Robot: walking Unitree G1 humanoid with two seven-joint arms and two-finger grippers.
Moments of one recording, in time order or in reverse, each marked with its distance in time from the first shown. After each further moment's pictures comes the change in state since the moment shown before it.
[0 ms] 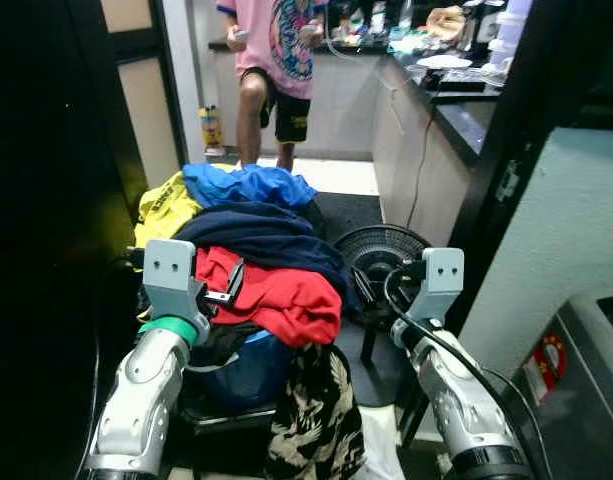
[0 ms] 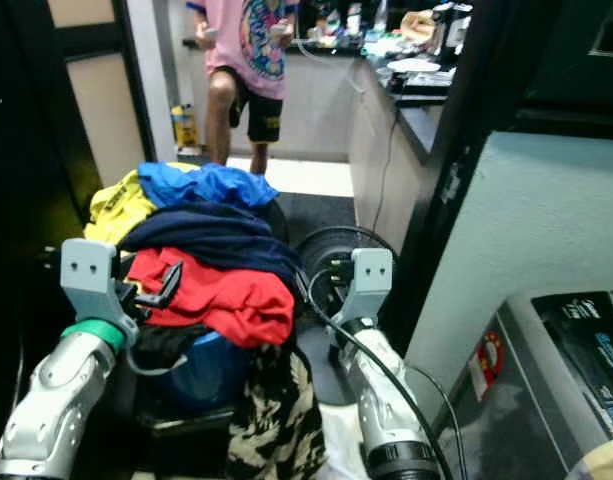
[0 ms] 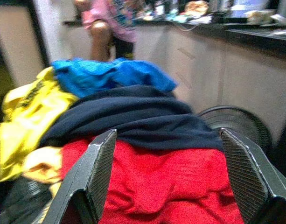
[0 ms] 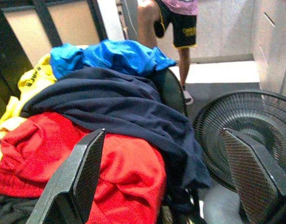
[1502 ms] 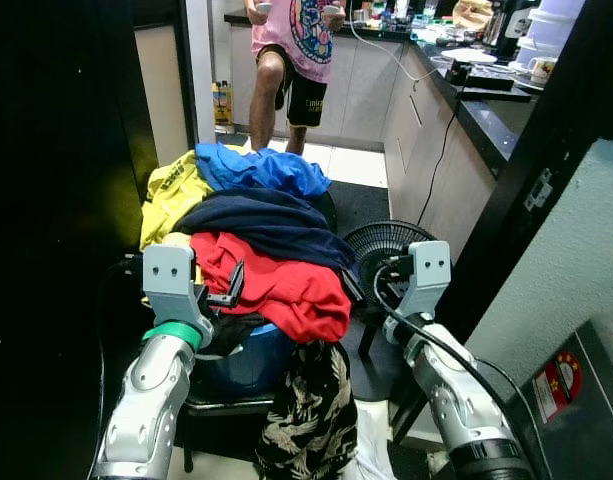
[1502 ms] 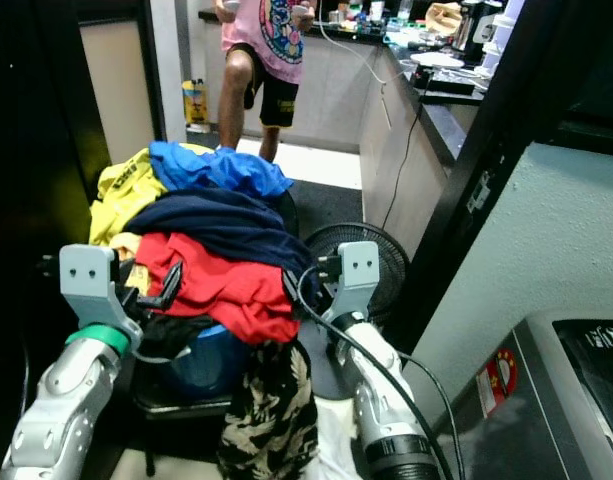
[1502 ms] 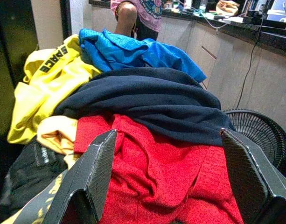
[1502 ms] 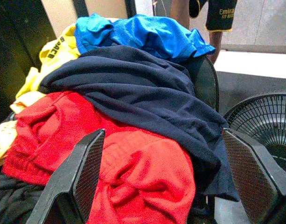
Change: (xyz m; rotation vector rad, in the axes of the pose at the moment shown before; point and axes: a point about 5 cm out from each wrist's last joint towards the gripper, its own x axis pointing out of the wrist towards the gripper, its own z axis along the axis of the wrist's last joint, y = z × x) left arm -0.002 -0.006 -0.002 -0.057 -0.026 0.031; right arm 0.007 0.013 0.010 -0.035 0.003 0.096
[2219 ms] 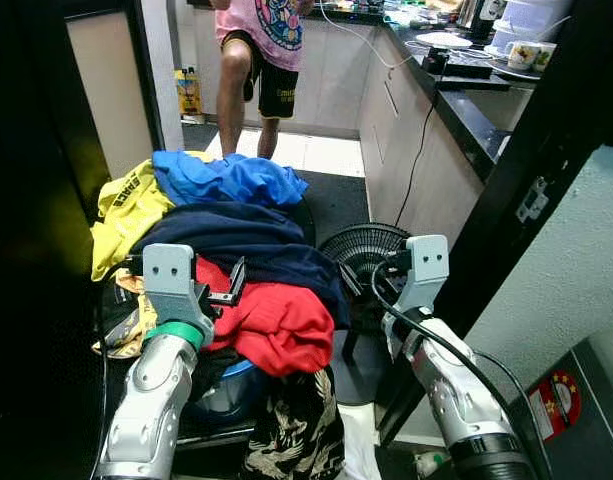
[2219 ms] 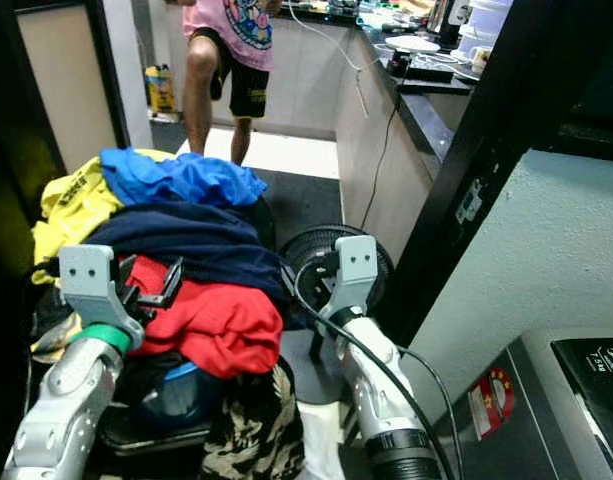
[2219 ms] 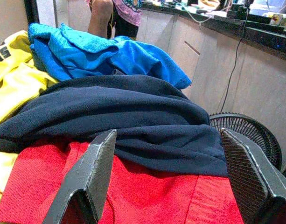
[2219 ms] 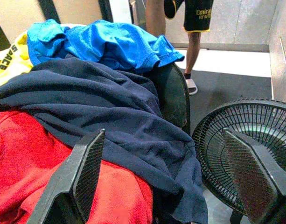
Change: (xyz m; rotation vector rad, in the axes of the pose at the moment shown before) left arm 0.000 0.001 0.000 -0.005 -0.005 0.002; right arm 0.003 0.002 0.004 -0.012 -0.007 0.008
